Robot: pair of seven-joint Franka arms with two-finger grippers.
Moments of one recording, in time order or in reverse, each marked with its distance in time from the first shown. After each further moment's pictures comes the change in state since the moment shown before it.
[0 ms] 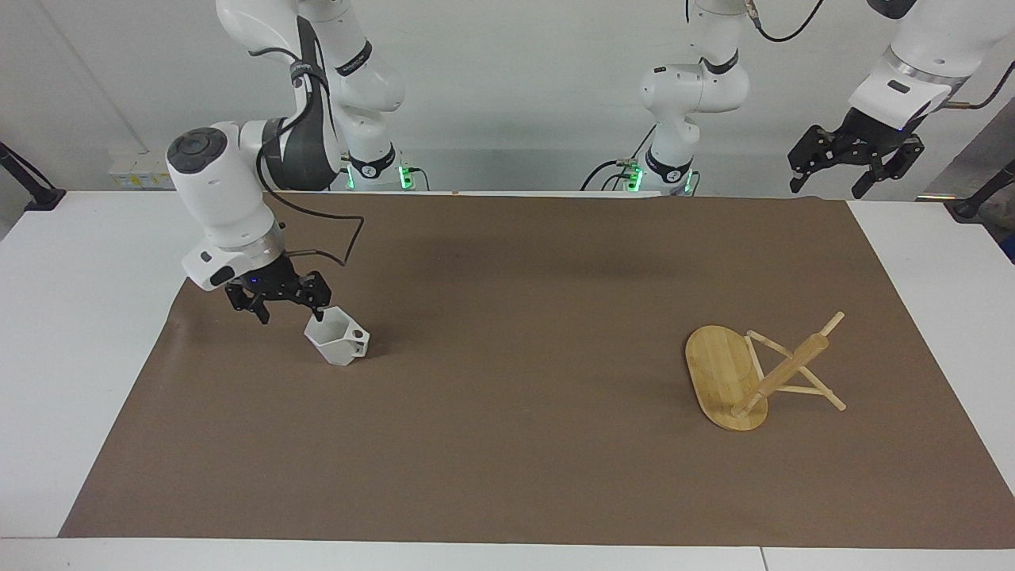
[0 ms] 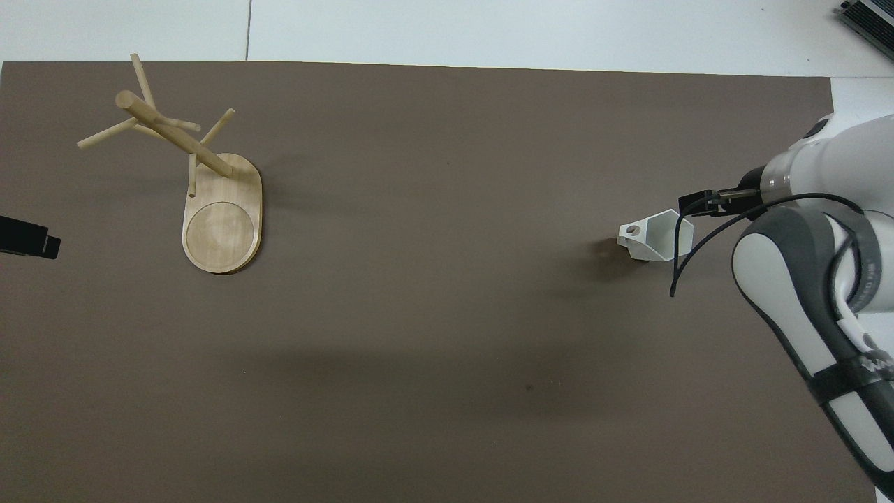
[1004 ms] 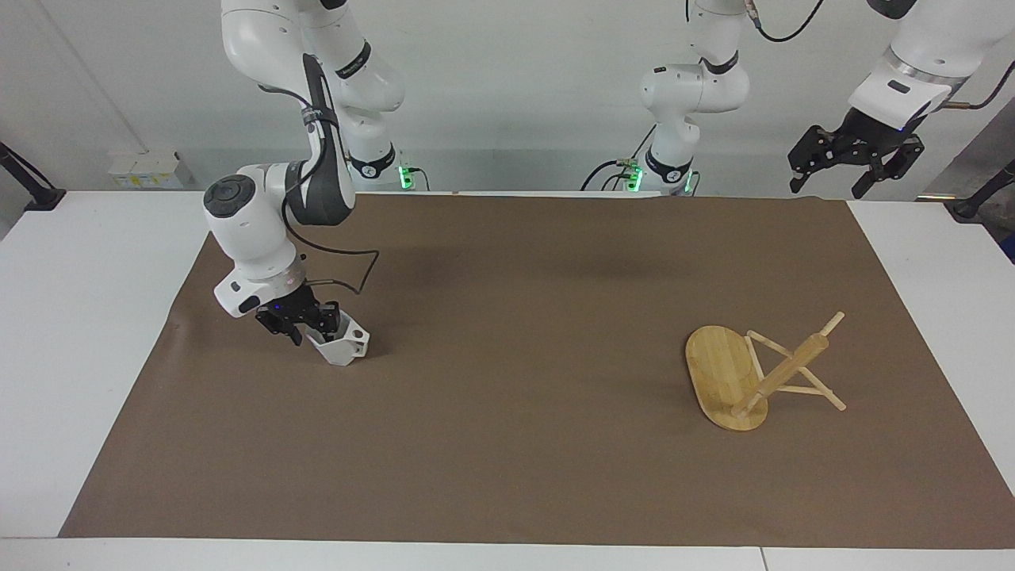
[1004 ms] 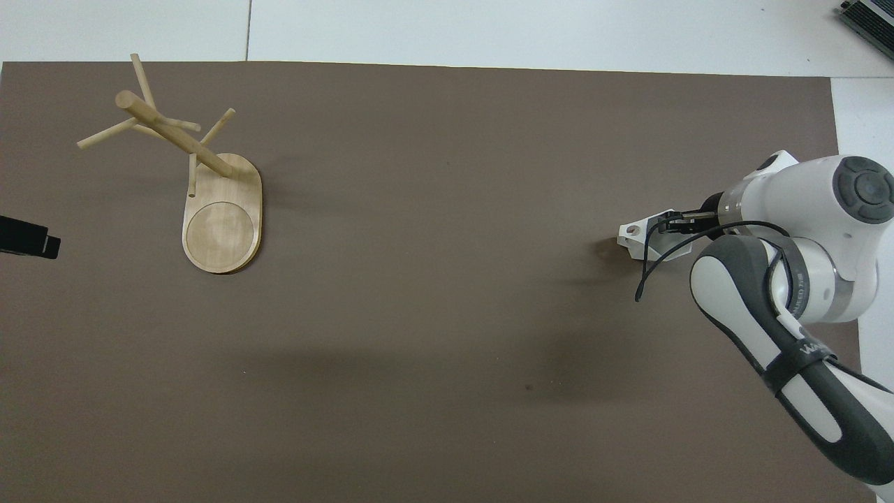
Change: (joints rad) left arm 0.000 0.000 0.000 0.000 0.000 0.000 0.000; right arm -0.001 0.041 -0.002 -0.119 0.001 0.162 0.045
